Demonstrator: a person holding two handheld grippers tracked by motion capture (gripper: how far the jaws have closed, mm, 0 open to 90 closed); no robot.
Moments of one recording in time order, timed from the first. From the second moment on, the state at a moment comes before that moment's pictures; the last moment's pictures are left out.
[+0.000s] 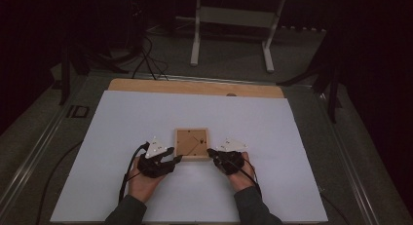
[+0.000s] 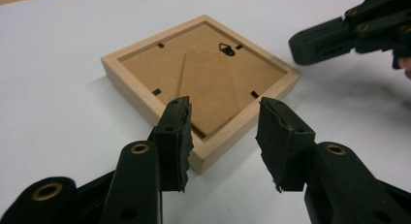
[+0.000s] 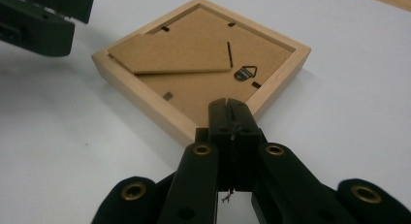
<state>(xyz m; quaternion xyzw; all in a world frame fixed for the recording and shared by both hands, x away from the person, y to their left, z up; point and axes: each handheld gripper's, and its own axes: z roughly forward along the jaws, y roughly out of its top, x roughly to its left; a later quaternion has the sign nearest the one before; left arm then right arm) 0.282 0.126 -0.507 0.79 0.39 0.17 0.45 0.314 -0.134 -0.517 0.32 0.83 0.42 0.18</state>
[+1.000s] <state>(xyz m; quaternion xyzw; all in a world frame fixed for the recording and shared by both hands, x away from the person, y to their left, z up) 0.322 0.104 -0.498 0.83 0.39 0.15 0.37 0.315 -0.133 -0.519 0.32 0.83 0.42 0.16</state>
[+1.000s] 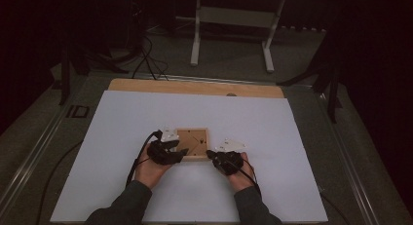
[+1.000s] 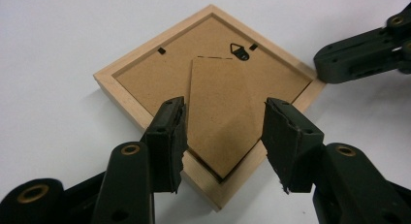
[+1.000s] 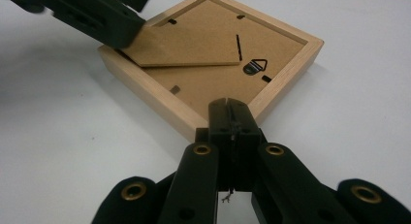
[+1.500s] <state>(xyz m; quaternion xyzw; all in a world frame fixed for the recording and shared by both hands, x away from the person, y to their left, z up) 0.333 0.092 -0.503 0.85 0.38 0.15 0.34 0.314 -0.132 -0.520 0.32 0.83 0.42 0.16</state>
